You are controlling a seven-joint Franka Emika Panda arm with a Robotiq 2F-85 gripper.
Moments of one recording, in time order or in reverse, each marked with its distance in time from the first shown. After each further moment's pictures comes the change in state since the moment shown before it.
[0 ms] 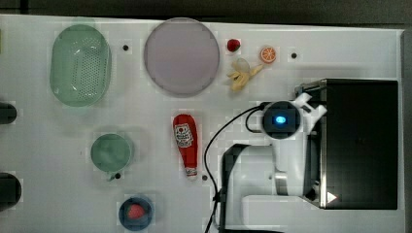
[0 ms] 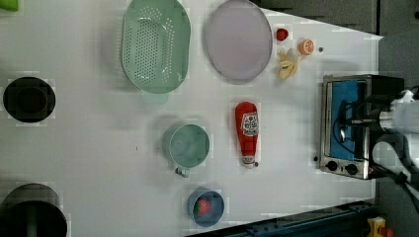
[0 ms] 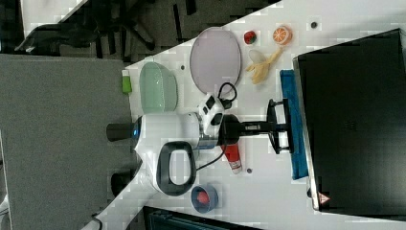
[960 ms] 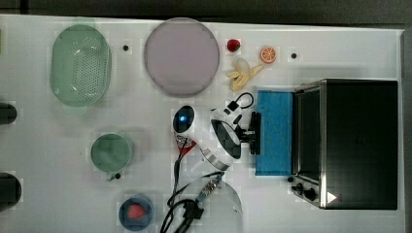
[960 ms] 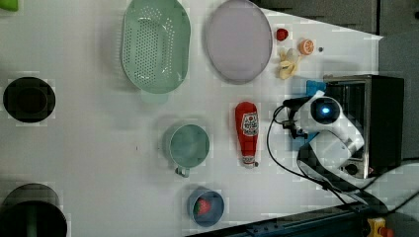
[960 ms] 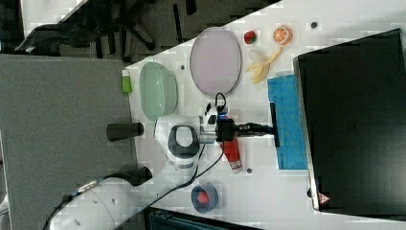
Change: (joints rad) arm 0.134 0.352 0.156 0.033 -0.322 0.019 0.572
